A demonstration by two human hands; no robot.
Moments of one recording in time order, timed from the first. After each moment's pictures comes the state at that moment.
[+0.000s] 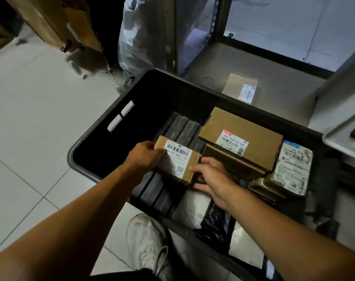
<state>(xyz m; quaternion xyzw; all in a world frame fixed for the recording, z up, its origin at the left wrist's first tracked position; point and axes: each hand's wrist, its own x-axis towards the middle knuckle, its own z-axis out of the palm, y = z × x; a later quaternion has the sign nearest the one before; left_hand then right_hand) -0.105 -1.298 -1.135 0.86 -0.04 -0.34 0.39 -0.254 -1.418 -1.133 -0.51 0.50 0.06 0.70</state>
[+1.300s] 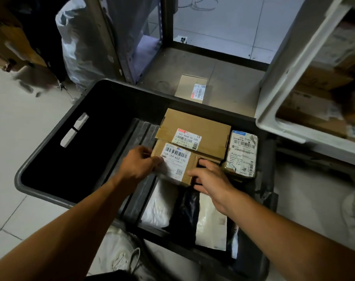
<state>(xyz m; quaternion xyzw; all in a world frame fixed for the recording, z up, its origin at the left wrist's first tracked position) -0.167 -1.357 -1.129 0.84 -0.14 -0.36 0.38 -0.337 -1.462 -1.104 -0.52 0.51 0.01 0.69</state>
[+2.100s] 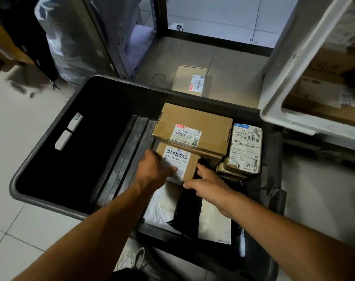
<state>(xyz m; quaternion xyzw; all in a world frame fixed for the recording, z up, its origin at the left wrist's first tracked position) -0.189 -1.376 -1.161 0.87 -0.18 -0.36 0.30 -0.338 -1.462 -1.127 -0.62 0.47 0.13 0.61</state>
